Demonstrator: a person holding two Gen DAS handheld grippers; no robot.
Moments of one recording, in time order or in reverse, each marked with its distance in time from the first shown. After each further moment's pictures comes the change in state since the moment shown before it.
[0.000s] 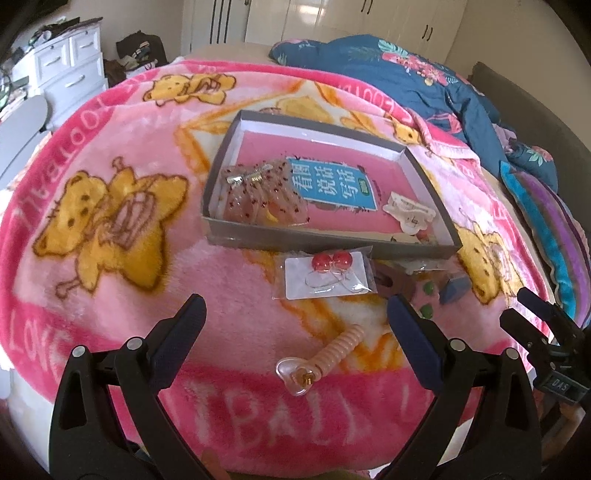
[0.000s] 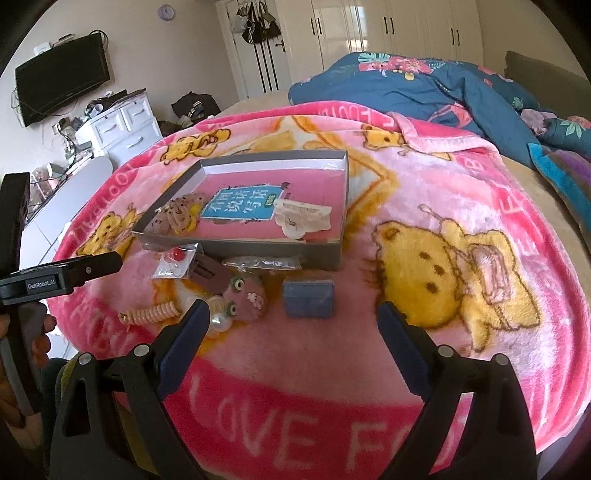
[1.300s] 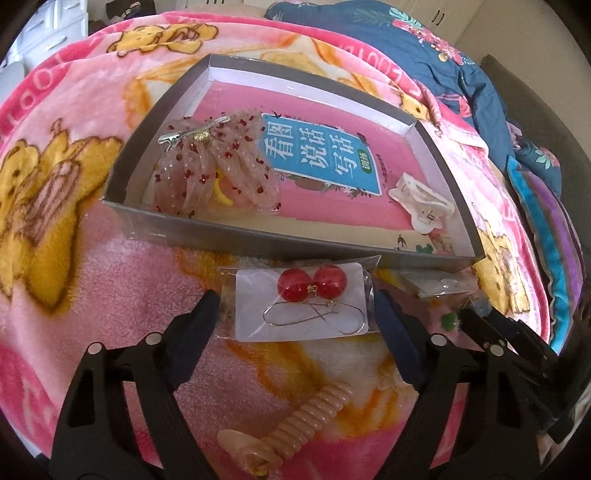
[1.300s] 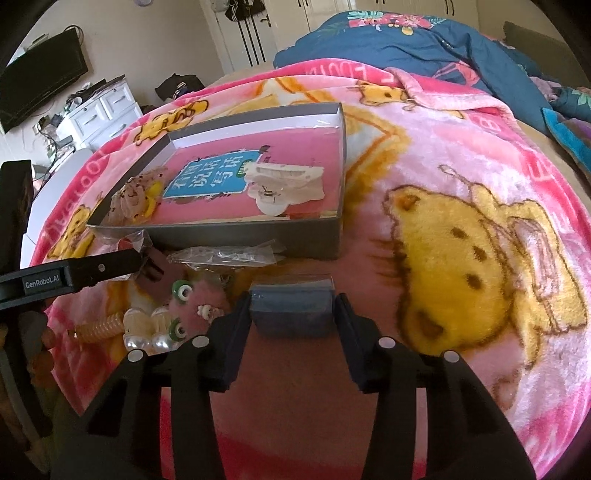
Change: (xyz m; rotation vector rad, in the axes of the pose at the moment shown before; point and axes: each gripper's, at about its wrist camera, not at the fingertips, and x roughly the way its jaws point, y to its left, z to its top) left arm 0.080 -0.010 0.017 -0.064 0.122 -0.079; right arm 0.078 -0.017 0.003 0.051 0.097 -0.002
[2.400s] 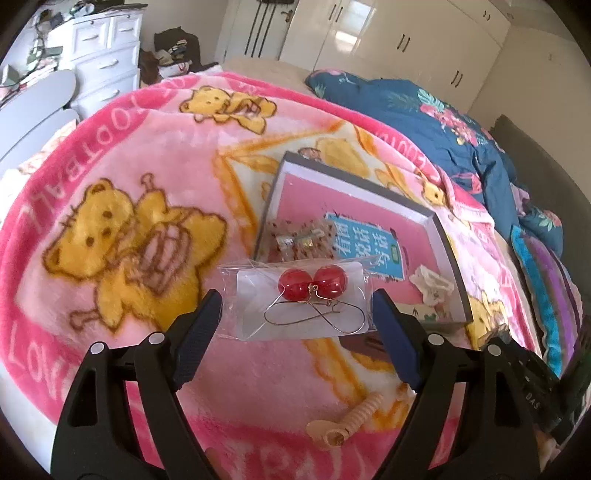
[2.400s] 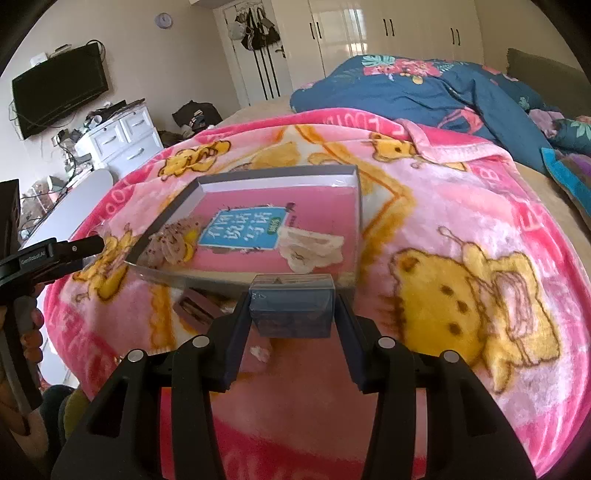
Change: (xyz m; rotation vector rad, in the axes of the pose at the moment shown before) left arm -0.097 0.054 0.017 -0.096 -0.242 0.063; right arm -0.052 0.022 0.027 -0.038 -0.132 0.036
